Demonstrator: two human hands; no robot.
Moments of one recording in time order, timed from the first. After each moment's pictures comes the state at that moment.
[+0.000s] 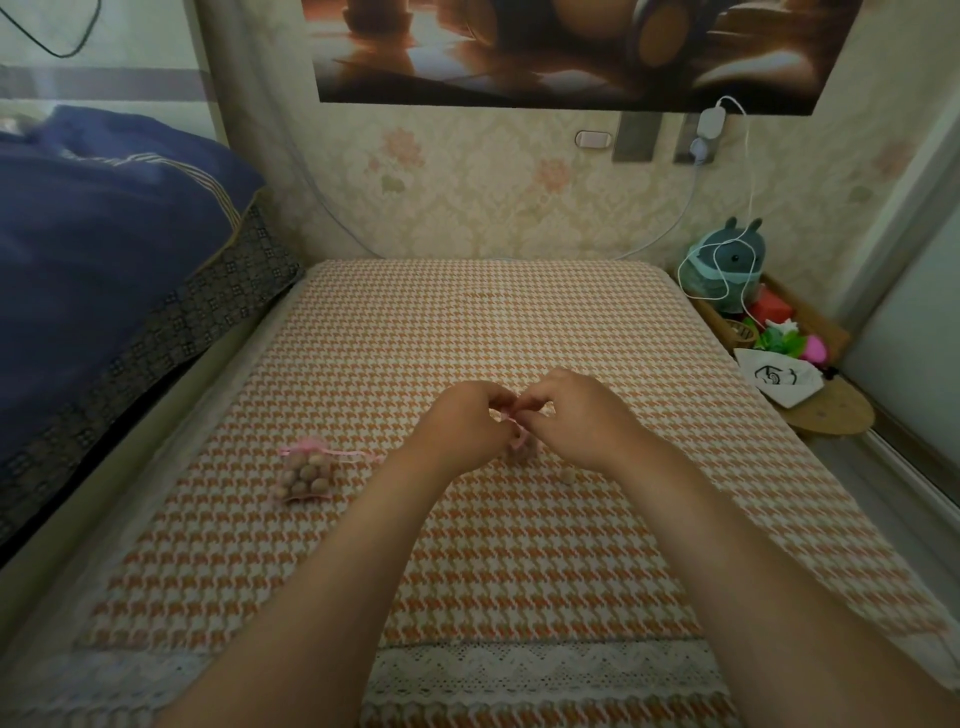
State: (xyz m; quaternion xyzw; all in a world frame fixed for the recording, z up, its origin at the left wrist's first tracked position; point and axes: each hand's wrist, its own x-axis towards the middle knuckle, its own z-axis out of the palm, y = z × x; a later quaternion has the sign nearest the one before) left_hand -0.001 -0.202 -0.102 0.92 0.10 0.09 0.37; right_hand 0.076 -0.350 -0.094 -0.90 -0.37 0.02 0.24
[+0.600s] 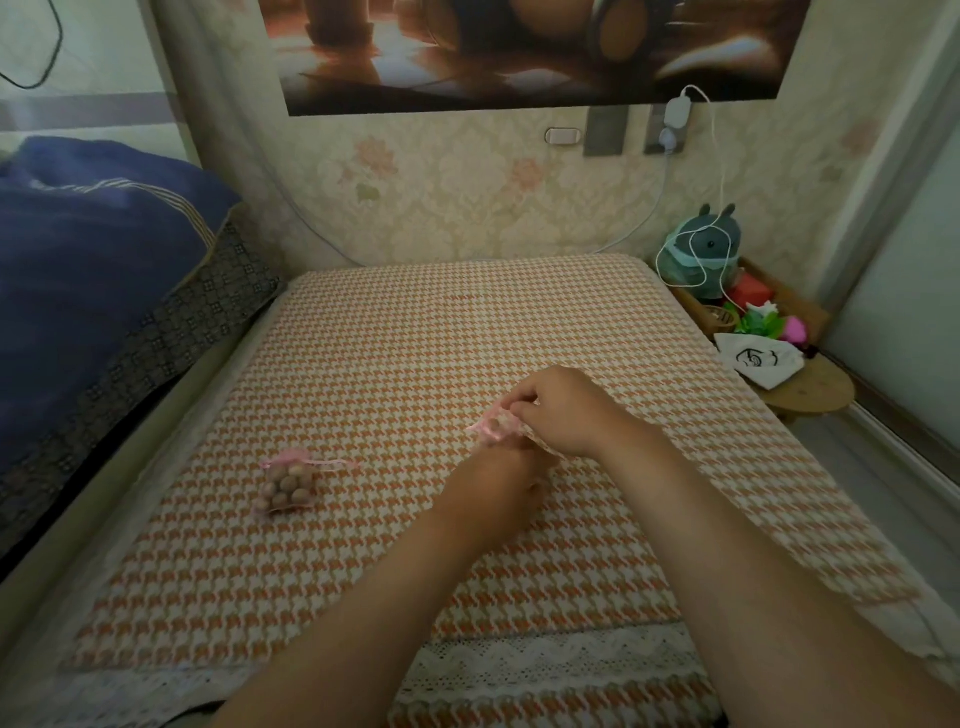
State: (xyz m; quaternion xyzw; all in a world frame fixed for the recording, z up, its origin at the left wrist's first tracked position) left_hand -0.014 -0.258 -0.143 0.98 -0.06 0.08 0.18; right_hand 0.080 -0.362 -0.087 -0.90 -0.32 0.07 0.28
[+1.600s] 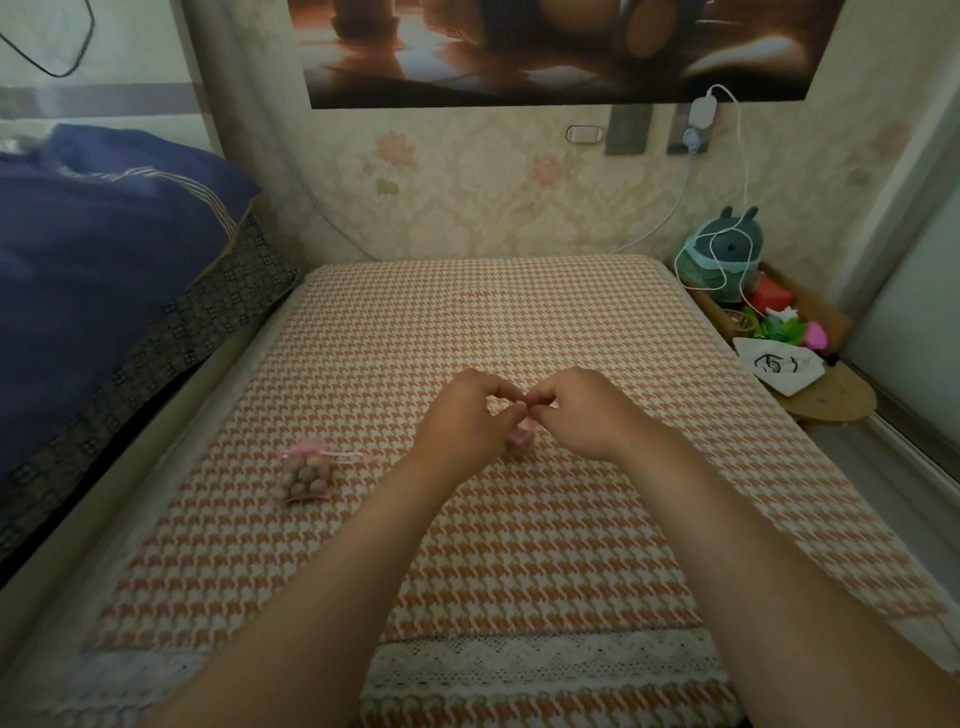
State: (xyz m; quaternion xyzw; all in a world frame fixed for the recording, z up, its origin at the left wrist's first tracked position) left_hand 0.001 -0.215 -0.108 0.92 0.12 0.18 0.34; right_hand 0.075 -0.360 -0.086 -0.91 -0.32 0.08 0.25
